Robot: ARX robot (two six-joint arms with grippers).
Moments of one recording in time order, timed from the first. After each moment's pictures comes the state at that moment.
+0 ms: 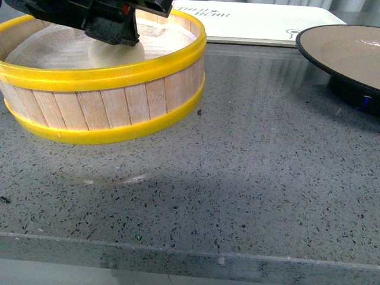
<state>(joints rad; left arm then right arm) -0.41 1.56 1.17 -0.27 -0.13 0.14 0.00 0.00 0.01 0.00 0.00 0.00</state>
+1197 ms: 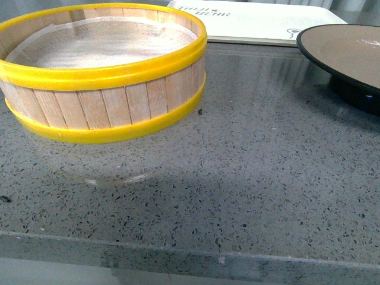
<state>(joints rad) -0.43 1.57 1.42 -0.32 -0.08 0.14 0.00 0.00 0.01 0.00 0.00 0.00</state>
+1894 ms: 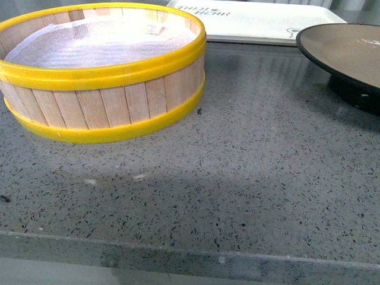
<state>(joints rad) -0.75 1.98 1.91 -0.35 -0.01 0.21 0.00 0.00 0.01 0.00 0.00 0.00</state>
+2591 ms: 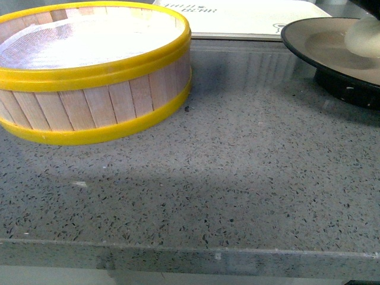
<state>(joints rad) -0.82 2.17 1.99 -0.39 0.01 0.28 0.00 0.00 0.01 0.00 0.00 0.00</state>
